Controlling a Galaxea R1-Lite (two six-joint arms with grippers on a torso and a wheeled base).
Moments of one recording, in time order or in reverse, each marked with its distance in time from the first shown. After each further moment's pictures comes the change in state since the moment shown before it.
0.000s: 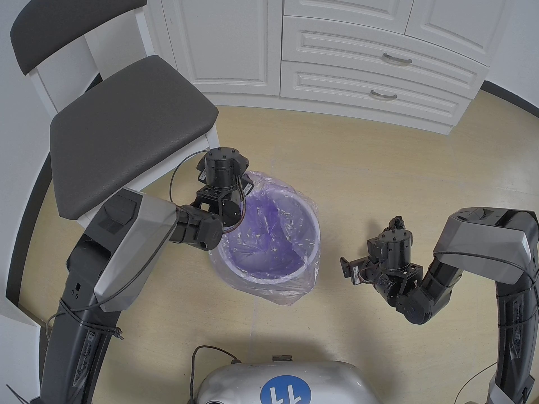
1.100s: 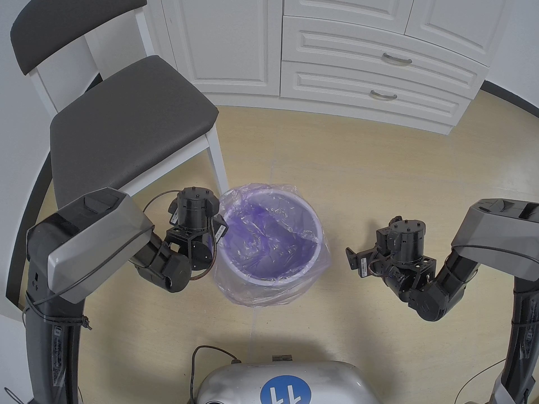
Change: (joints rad) left arm 0.020 -0.203 0.660 -0.256 0.026 -0.119; right arm 0.000 -0.112 0.066 -0.001 0.006 -0.001
